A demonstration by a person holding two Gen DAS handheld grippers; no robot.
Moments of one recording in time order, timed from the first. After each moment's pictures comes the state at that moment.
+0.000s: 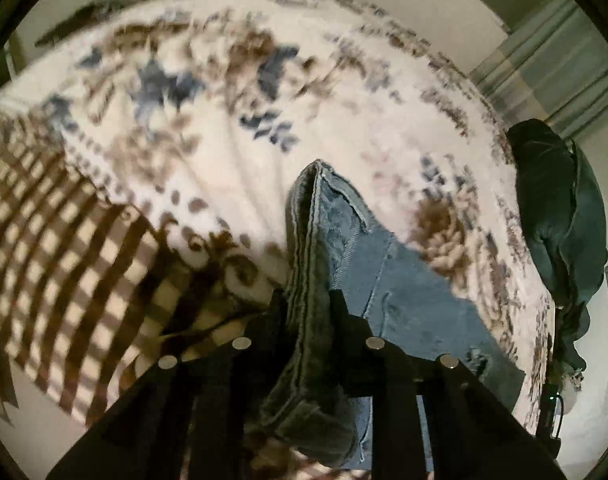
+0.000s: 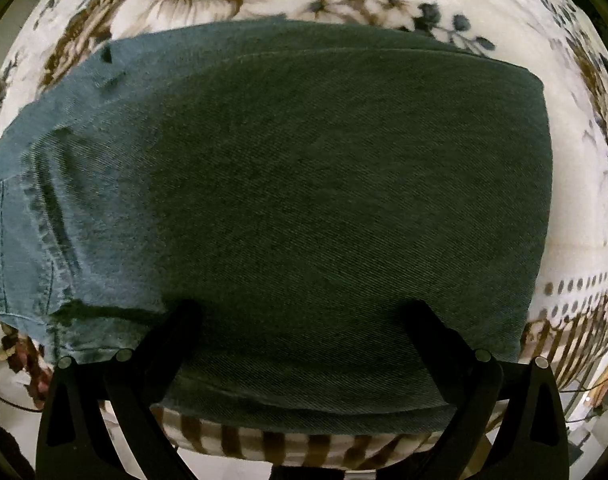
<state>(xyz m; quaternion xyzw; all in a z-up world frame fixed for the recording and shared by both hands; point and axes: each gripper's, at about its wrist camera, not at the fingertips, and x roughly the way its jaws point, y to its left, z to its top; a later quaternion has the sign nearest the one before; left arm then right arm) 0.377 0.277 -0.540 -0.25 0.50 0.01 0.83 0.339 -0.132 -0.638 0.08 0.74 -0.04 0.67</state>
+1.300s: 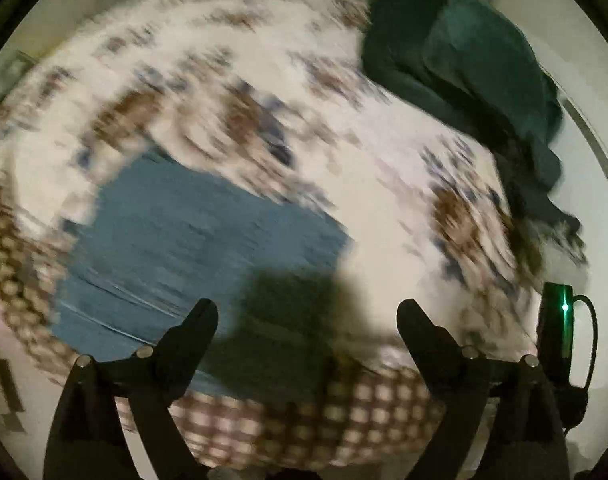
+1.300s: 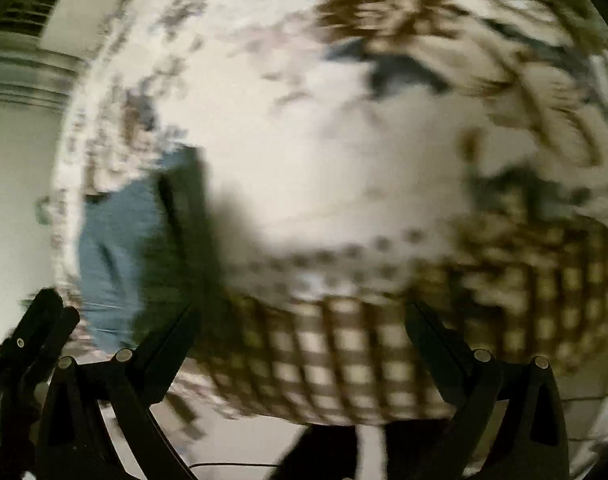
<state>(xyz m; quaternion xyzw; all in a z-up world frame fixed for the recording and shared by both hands) 0.289 -0.149 -0.462 -0.10 0.53 -0.05 0.84 0.216 -0.489 -0.580 0.30 0.65 0.01 0.70</state>
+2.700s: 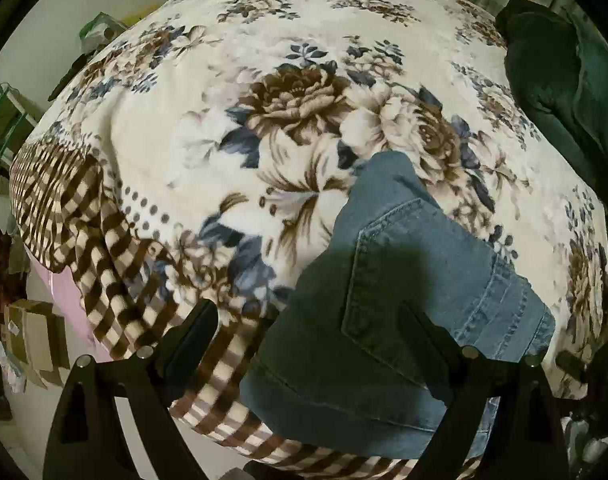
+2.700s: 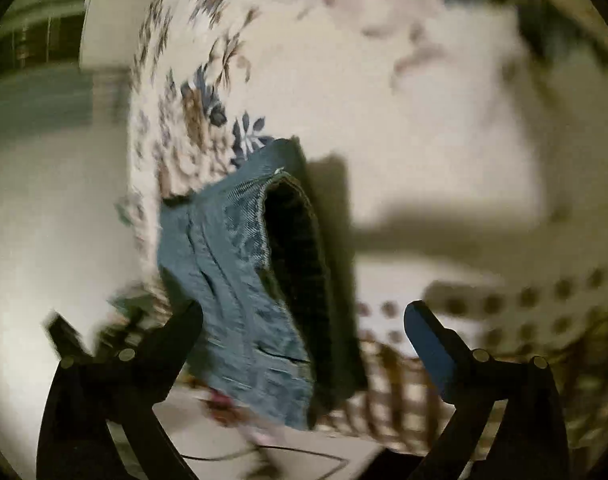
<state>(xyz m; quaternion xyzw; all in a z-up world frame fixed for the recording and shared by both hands) 0.328 -0.008 -0.506 -0.09 0.58 0.09 0.80 0.265 -0.445 -0.630 0.46 0.62 0.12 0.63</state>
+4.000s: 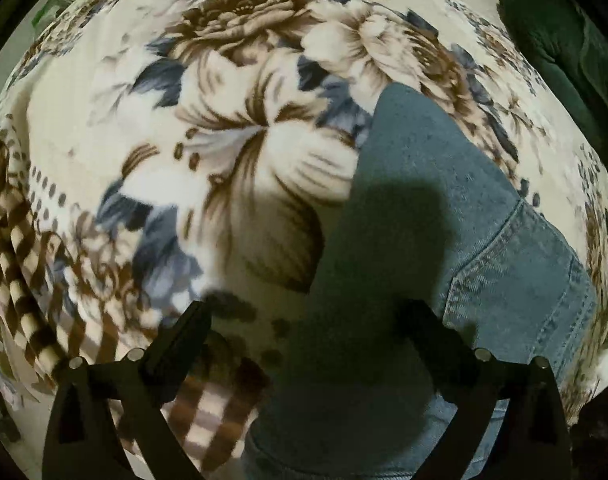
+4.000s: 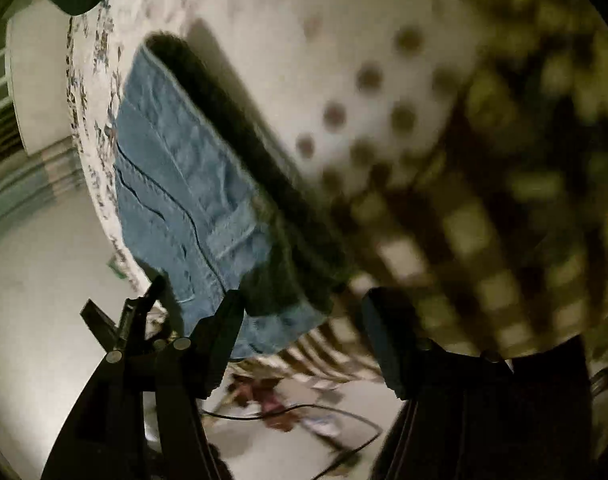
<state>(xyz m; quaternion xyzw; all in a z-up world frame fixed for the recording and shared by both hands) 0.358 -0.026 -0.595 -0.10 0.64 0.02 0.76 0.170 -0.465 -0.662 0.54 0.65 0.01 0.54</state>
